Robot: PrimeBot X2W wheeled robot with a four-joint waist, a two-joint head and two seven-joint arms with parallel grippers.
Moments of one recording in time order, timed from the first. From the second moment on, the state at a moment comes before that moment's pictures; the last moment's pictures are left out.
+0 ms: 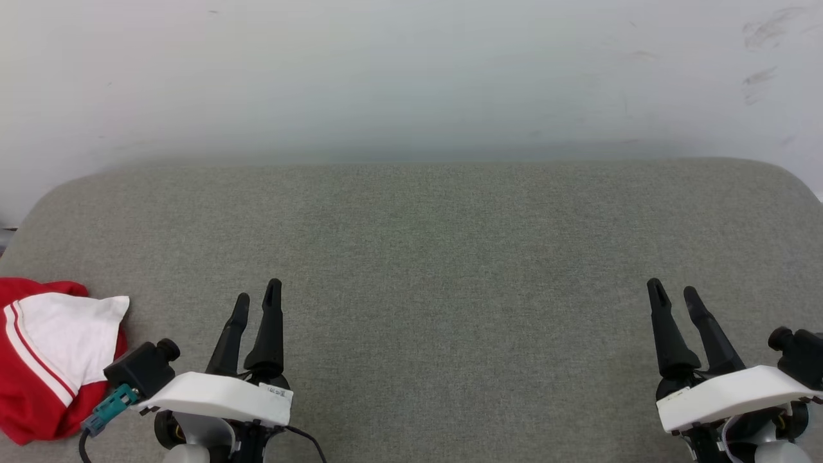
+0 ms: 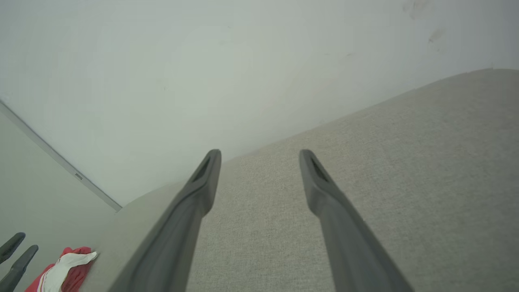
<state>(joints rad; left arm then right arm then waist) -0.09 0.05 -0.03 0.15 -0.77 -0.13 -0.13 -0.04 -0.06 -0.04 0.07 0.60 0.13 -0.04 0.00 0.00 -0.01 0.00</state>
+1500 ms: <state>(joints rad) -0.08 0.05 -0.02 0.20 -0.23 -0.12 -0.23 0.00 -0.05 -0.07 -0.03 0.12 0.13 0.01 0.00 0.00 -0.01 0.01</state>
